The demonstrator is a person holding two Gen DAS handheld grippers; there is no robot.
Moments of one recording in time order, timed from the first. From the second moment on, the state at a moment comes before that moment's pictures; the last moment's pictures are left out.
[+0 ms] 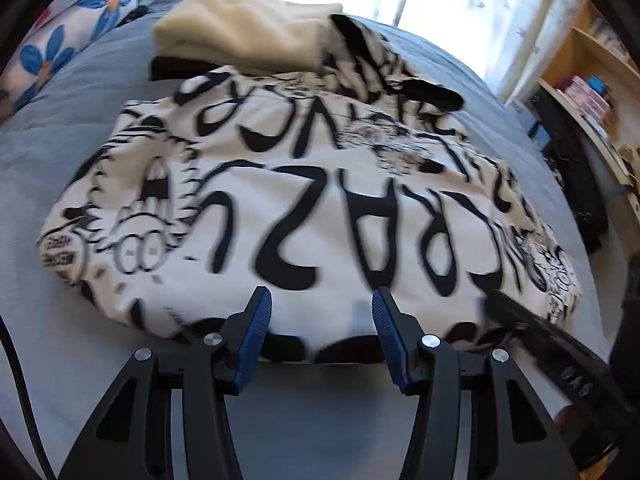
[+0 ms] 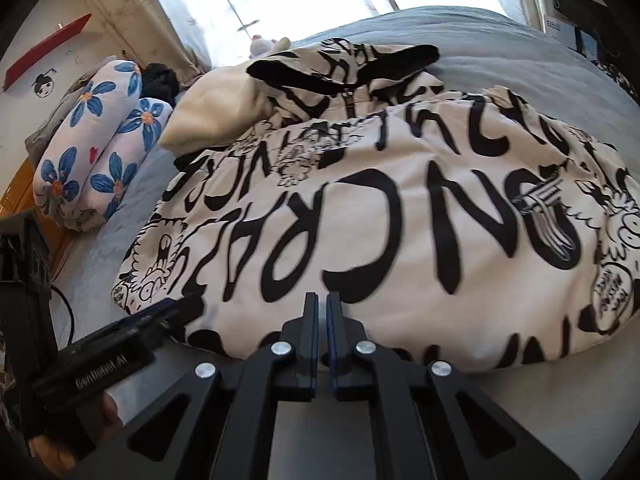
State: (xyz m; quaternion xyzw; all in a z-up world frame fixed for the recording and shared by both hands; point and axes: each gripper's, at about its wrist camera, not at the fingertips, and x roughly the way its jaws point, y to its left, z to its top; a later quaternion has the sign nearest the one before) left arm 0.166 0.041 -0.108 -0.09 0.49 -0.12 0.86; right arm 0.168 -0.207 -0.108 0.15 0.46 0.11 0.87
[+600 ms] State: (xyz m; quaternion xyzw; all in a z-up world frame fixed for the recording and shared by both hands) left arm 0.184 0.119 -0.125 -0.07 0.49 0.00 0.87; right arm 0.146 -0.354 -0.128 0.16 0.46 -0.12 0.86
